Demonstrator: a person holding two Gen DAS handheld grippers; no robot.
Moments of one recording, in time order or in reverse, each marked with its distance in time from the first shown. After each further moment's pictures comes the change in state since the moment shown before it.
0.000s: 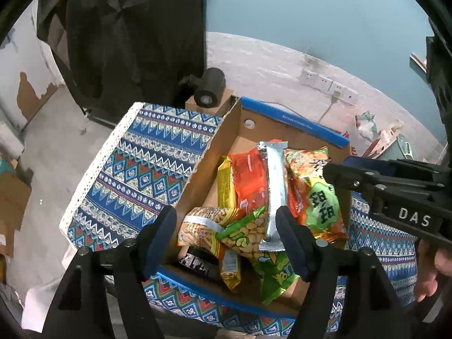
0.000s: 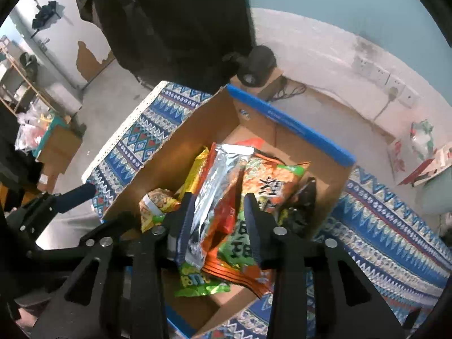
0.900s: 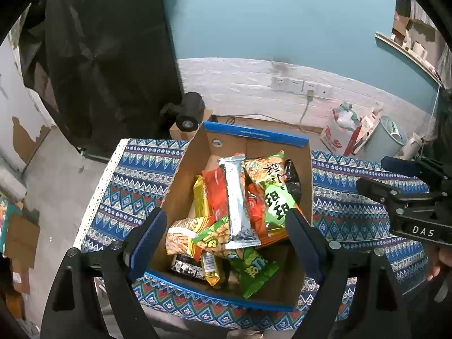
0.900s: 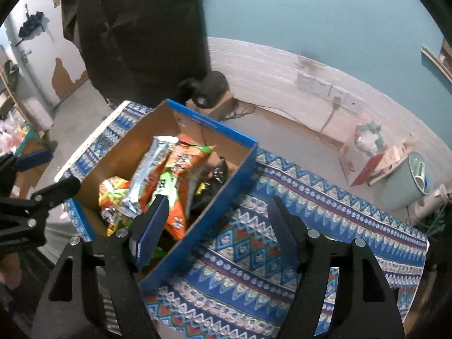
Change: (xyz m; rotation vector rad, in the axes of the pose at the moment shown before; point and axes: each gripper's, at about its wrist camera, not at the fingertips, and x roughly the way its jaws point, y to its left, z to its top) left arm -0.044 -0.059 -0.004 0.172 -0.085 0.003; right arm -0.073 -0.056 -0.067 0.022 -0.140 -0.196
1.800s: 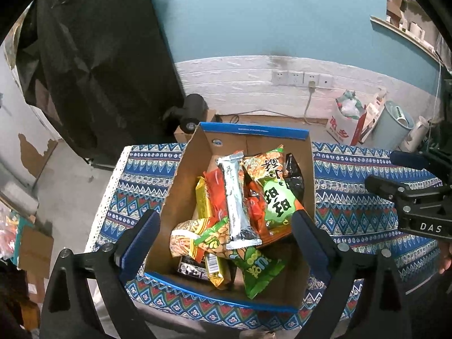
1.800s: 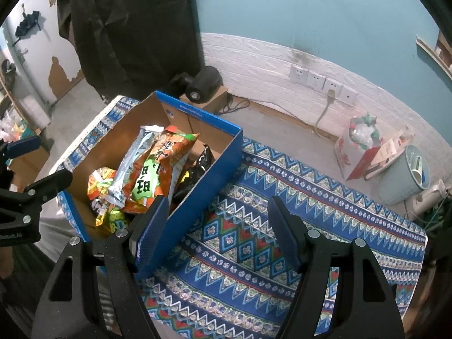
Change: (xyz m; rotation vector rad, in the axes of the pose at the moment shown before) left arm 0.006 -0.018 -0.002 0.072 0.004 0.060; right arm 0.004 -0.016 -0.013 0.009 0.023 -0.007
